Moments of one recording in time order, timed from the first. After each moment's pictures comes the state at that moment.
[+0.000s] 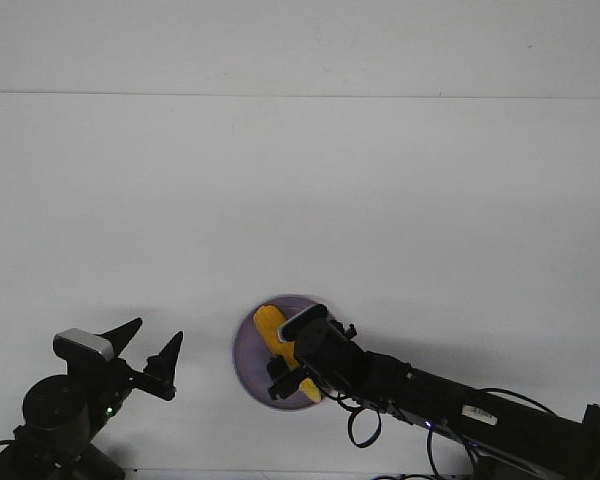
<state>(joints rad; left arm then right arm) -0.56 0.33 0.60 -0.48 -0.14 -0.25 1.01 1.42 0.82 -0.24 0.05 0.44</state>
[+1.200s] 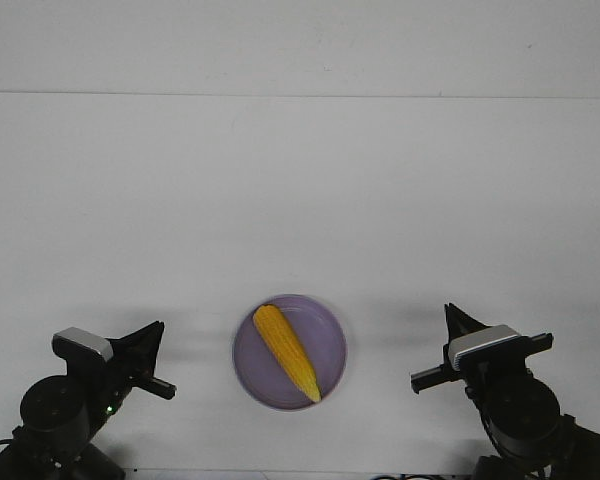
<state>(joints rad) -0.56 0.33 0.60 -0.45 -0.14 -0.24 1.01 0.57 0.91 -0.76 0.70 0.21</state>
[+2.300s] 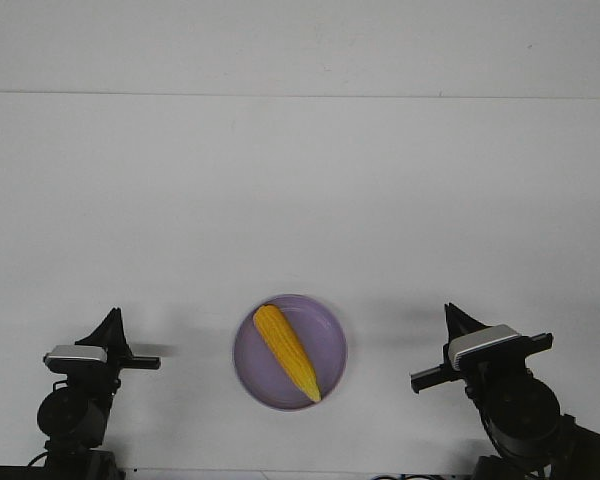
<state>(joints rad) -0.07 0.05 0.04 0.06 -0.08 0.07 1.01 0.57 0.91 -0.76 0.70 0.21</state>
